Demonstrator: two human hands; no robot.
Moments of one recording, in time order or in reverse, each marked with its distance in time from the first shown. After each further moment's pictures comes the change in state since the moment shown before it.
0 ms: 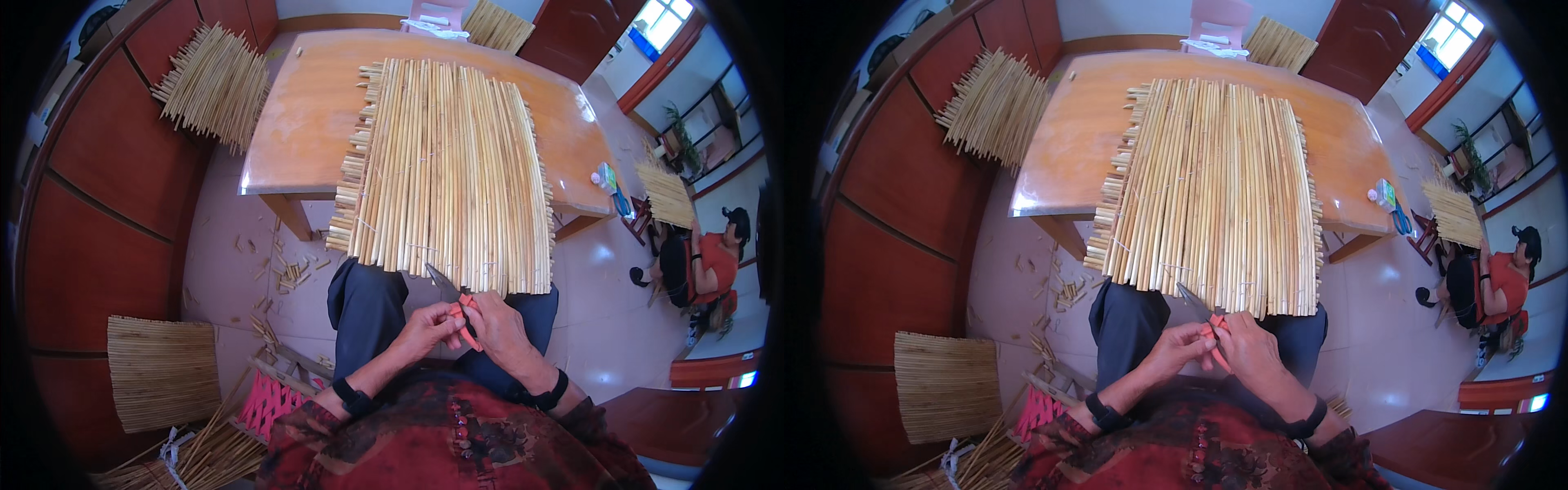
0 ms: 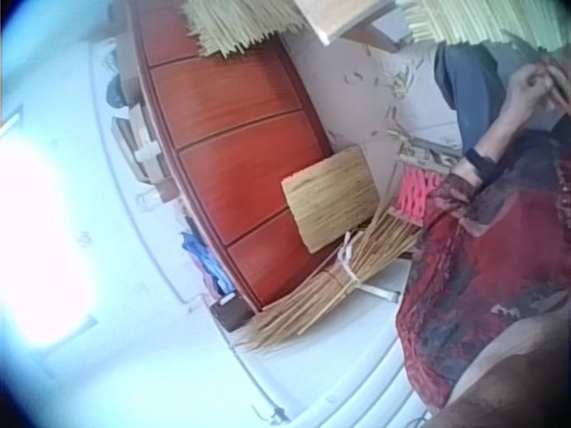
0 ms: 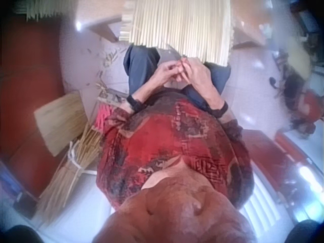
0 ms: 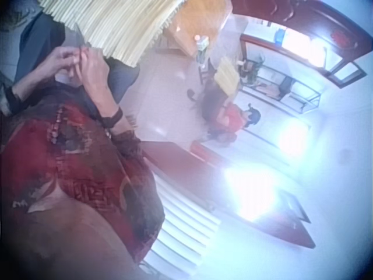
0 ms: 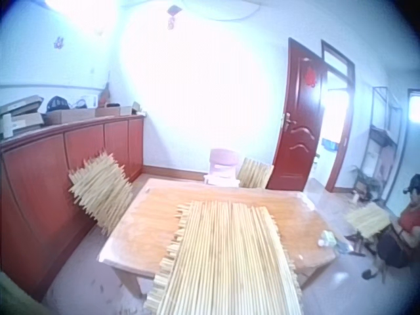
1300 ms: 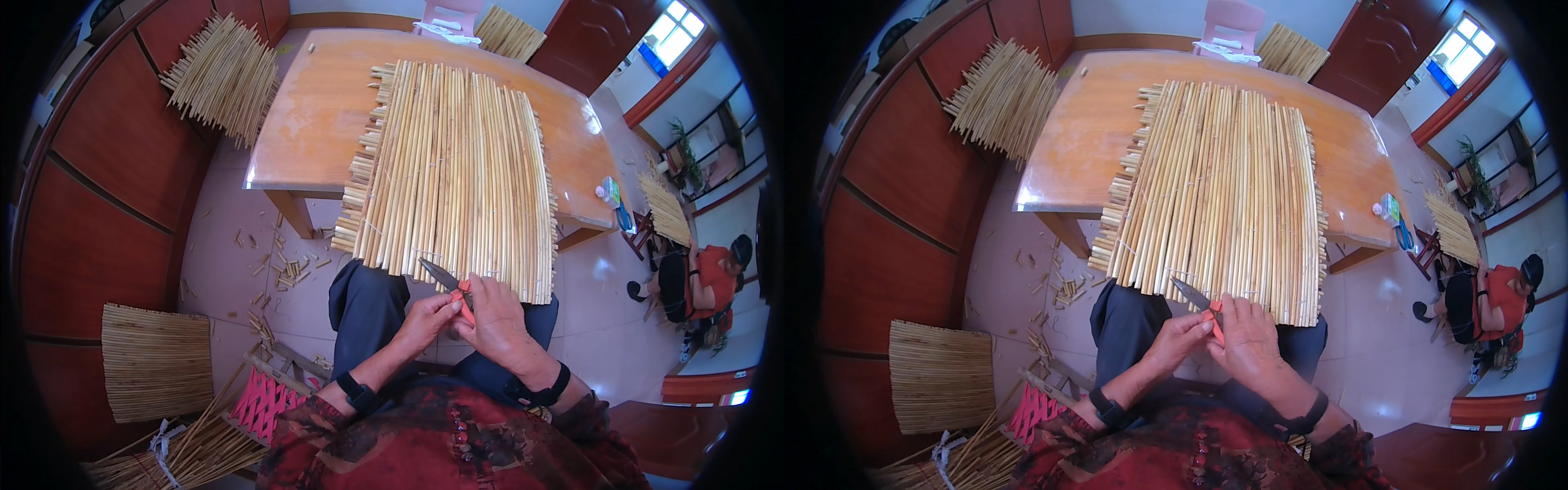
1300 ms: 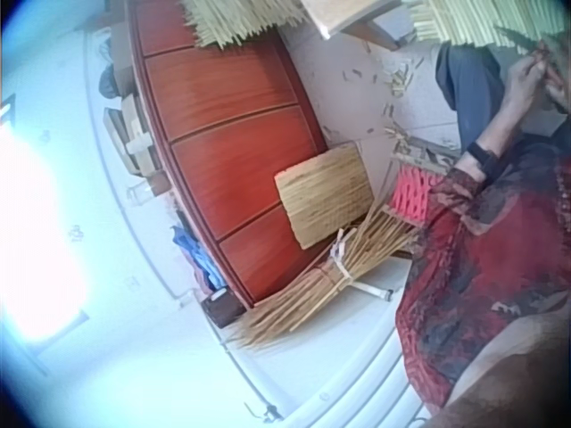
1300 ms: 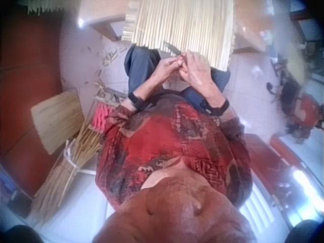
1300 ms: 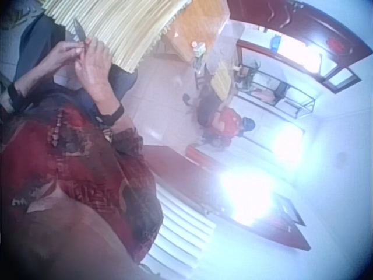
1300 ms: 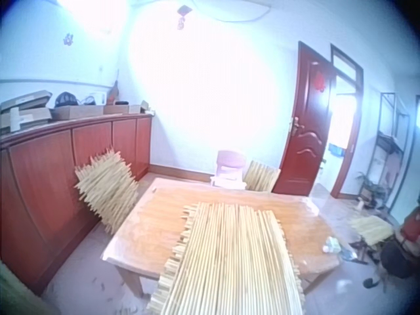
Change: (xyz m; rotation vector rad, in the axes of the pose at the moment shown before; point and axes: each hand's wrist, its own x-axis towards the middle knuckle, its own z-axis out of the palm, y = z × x) left_hand 0.017 0.004 -0.007 -0.054 0.114 0.025; right_hand 0.026 -0.013 -0.009 -0.261 -0.088 -0.092
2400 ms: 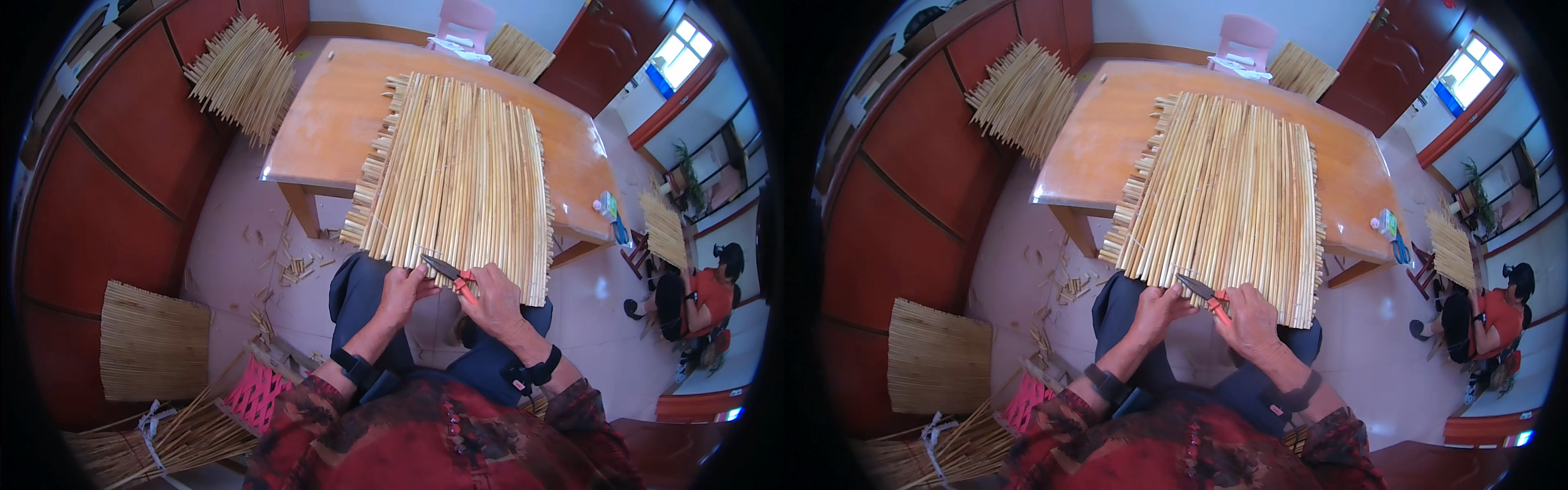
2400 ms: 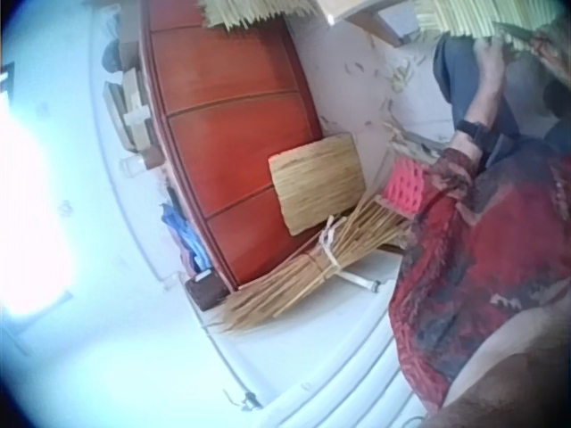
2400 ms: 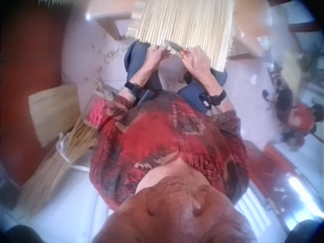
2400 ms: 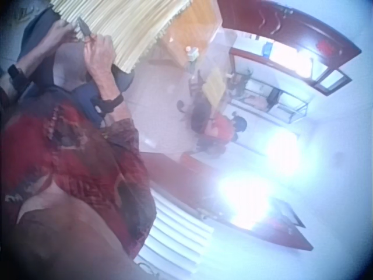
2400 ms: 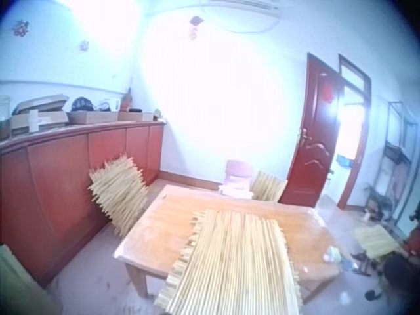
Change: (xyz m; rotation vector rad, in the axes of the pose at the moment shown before) left_hand 0.021 0.016 -0.025 -0.140 0.382 0.119; right_hand 0.013 0.025 0.013 0.093 0.249 -0.105
